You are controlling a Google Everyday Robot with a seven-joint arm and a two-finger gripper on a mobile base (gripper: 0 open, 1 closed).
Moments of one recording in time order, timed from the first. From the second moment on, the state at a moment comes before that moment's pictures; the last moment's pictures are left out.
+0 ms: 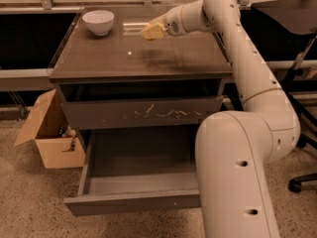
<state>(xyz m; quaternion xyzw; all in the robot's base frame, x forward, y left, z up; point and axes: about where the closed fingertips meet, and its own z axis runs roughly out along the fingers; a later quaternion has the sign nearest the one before) 0.863 0.005 0.900 -0.44 0.70 0.25 0.49</state>
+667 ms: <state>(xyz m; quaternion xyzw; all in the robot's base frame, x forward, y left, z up) 0.795 0.016 0.893 -0.48 0.70 0.30 0.44</state>
